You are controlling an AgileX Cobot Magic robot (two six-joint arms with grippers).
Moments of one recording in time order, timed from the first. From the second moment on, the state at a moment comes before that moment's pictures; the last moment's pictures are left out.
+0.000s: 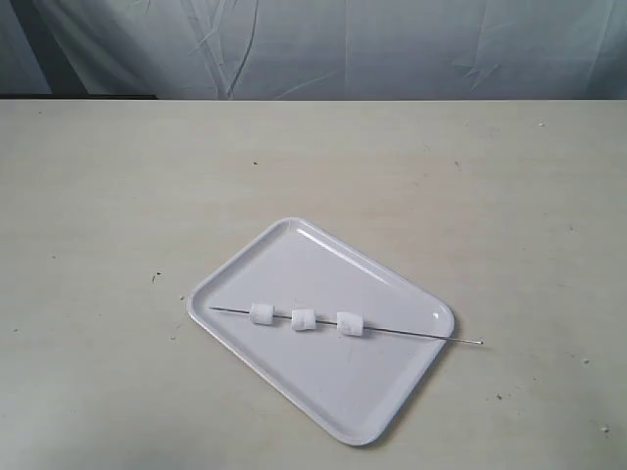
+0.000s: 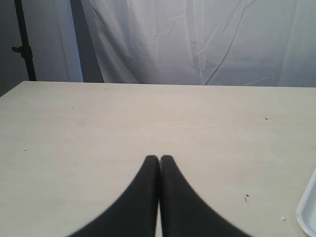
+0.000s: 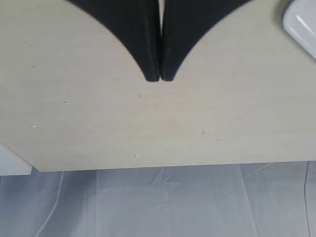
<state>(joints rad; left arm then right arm) 0.02 0.00 0.00 0.00 0.24 -0.02 -0.03 0.01 0.00 0.03 0.31 0.01</state>
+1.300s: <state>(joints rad) 0.02 0.00 0.00 0.08 0.24 -0.02 -0.03 0.01 0.00 0.03 0.31 0.01</state>
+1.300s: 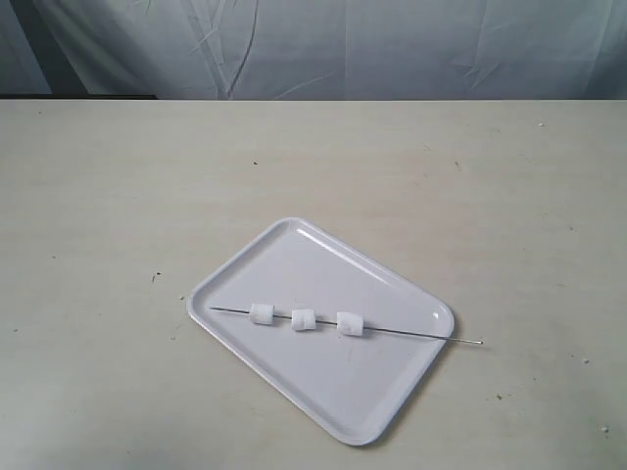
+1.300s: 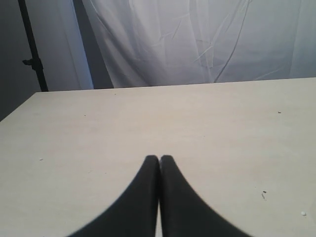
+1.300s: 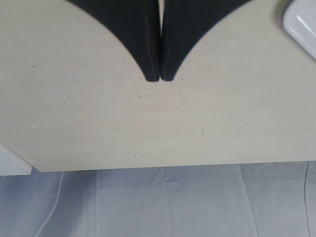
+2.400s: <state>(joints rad) 0.02 0.01 -0.06 0.00 -0.01 -0.17 -0.03 0.01 0.00 0.03 0.31 0.01</state>
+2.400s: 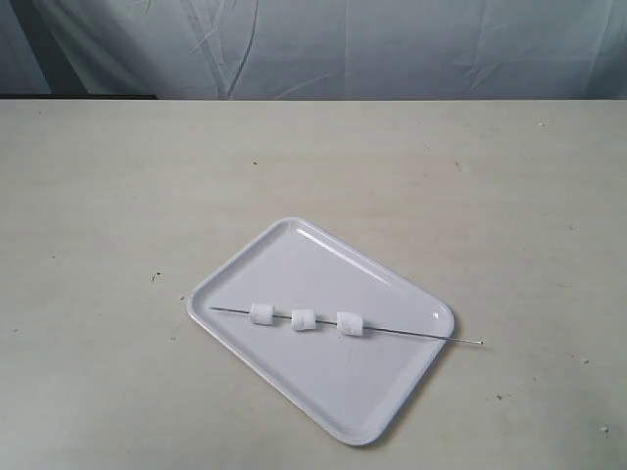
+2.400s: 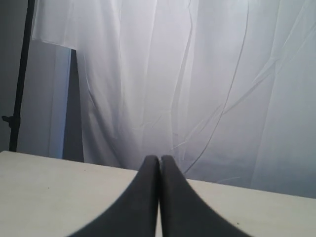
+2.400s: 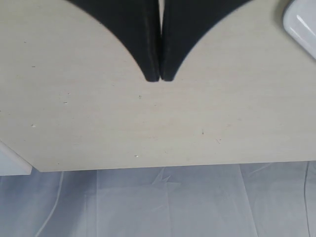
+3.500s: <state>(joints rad) 0.02 0.21 -0.15 0.01 -0.02 -0.18 0.02 0.06 0.00 0.11 -0.14 0.20</state>
